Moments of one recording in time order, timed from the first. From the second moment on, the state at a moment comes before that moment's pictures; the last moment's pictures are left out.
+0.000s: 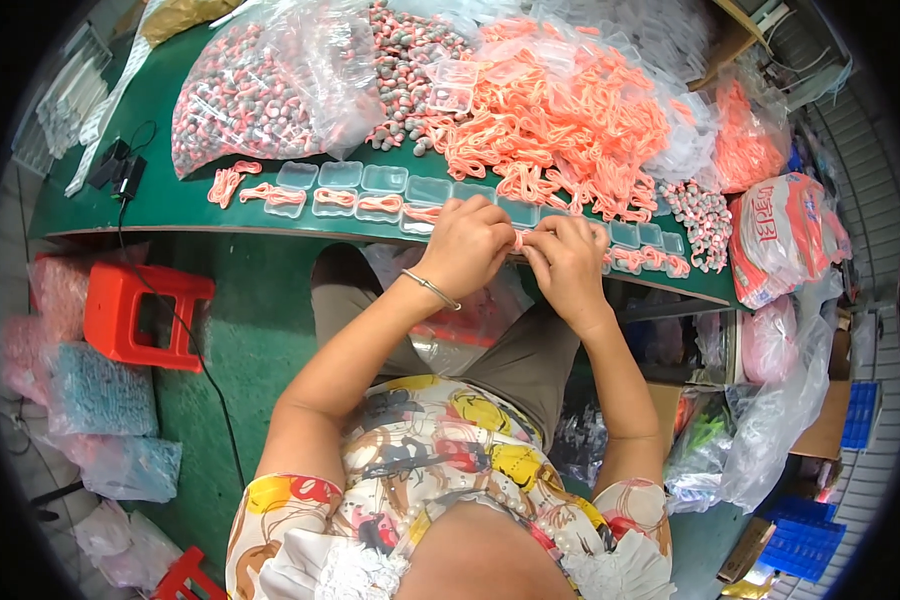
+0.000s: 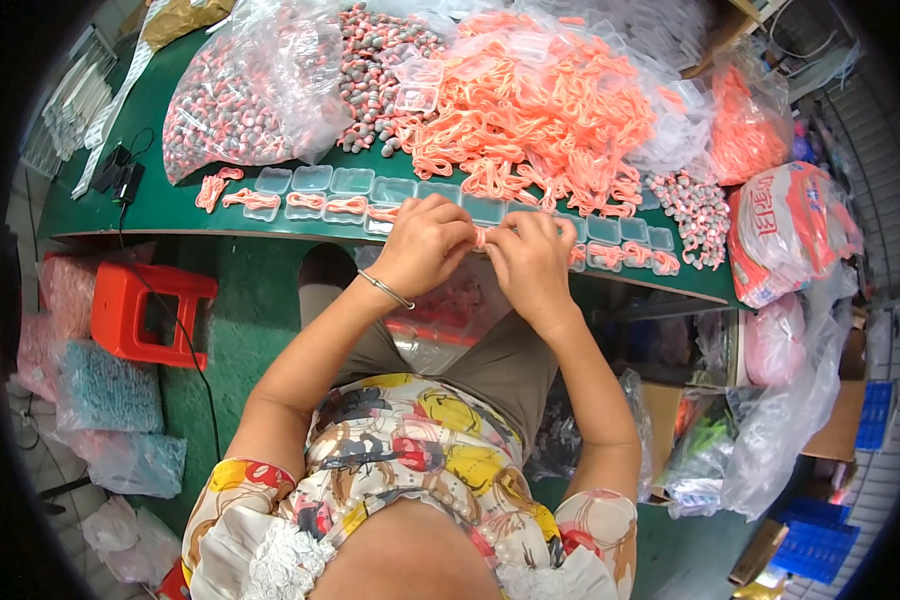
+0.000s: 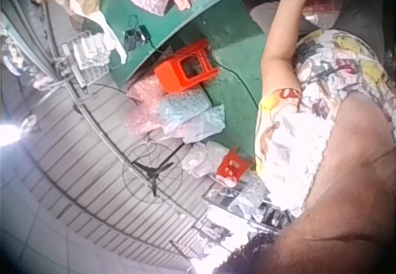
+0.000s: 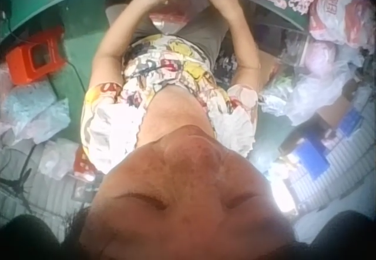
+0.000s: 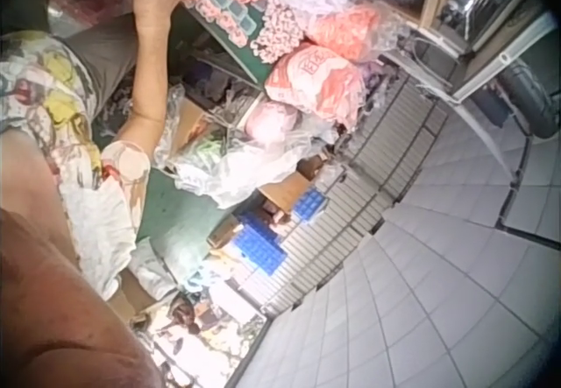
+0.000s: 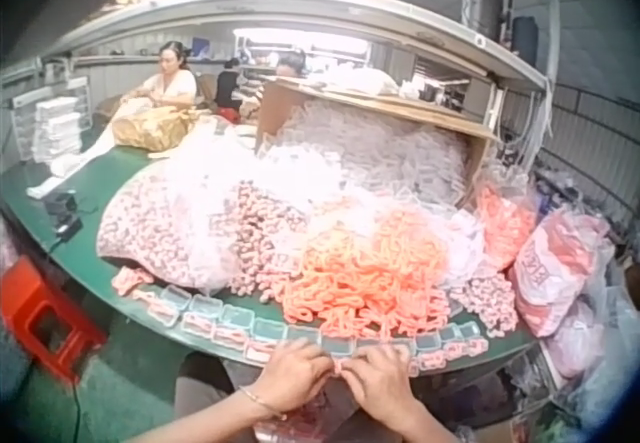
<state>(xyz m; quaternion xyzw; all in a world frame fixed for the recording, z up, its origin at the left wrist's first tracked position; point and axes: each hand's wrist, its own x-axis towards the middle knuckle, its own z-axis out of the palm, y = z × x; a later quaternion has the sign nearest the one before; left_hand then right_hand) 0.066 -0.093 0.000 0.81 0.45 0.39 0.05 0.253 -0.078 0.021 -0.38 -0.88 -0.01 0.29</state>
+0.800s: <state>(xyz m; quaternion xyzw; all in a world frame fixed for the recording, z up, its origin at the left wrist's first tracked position) -0.046 -0.009 -0.003 0.64 0.67 0.33 0.17 0.343 -0.064 0.041 -0.48 -0.79 0.09 0.38</state>
